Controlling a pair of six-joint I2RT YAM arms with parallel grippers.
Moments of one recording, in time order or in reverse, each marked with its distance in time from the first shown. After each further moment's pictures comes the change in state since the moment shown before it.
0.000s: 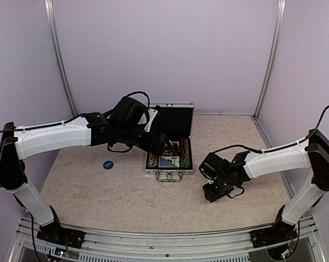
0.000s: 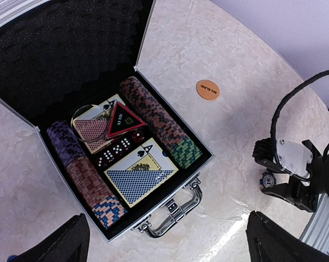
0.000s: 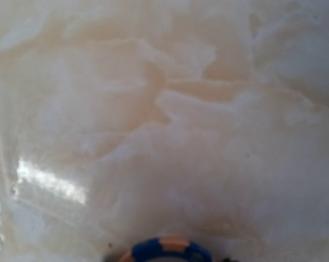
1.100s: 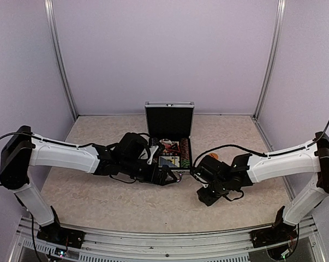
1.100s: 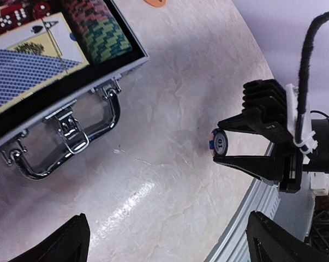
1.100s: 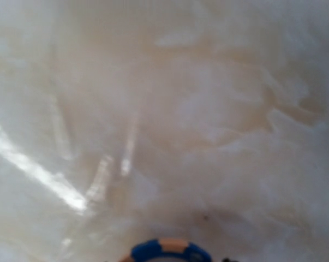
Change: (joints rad) left arm -0.052 0.015 -0.360 0.322 0.322 -0.351; right arm 0.115 -0.061 0.021 -0.005 0.037 -0.106
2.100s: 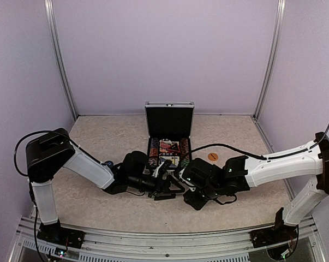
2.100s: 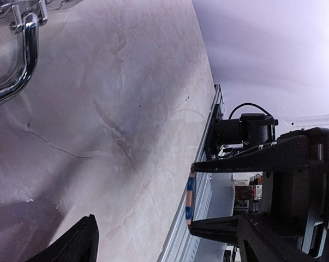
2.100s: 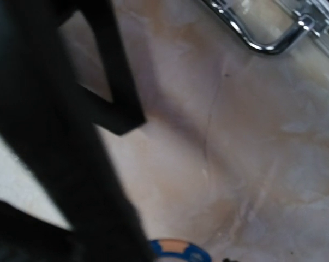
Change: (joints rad) left arm -0.004 0.277 -0.179 0.714 0.361 -0.401; right arm 0.154 0.014 0.112 0.030 0.029 -0.026
